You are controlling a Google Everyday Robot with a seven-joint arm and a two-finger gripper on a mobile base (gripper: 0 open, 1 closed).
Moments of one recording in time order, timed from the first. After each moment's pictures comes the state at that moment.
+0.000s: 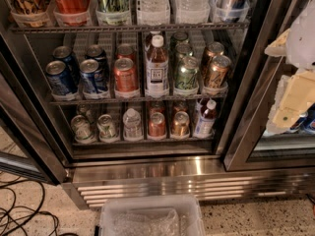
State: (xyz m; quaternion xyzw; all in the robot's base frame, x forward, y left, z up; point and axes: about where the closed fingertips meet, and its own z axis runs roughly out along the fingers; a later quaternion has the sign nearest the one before) arm 0.438 -0.217 0.976 -0.60 0.78 -0.03 0.16
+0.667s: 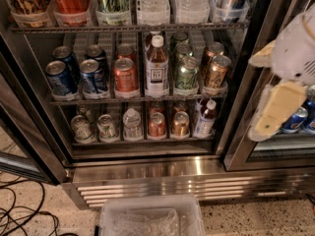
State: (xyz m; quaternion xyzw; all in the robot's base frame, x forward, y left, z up) arm 0.438 -0.192 0.958 -0.61 0.77 0.01 0.18
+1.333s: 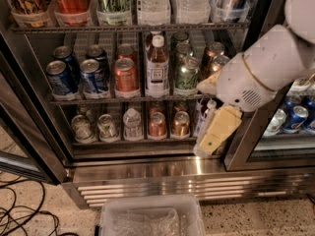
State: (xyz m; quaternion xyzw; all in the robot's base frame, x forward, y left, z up) arm 0.441 -0.095 0.899 -0.61 0.74 0.16 0.23
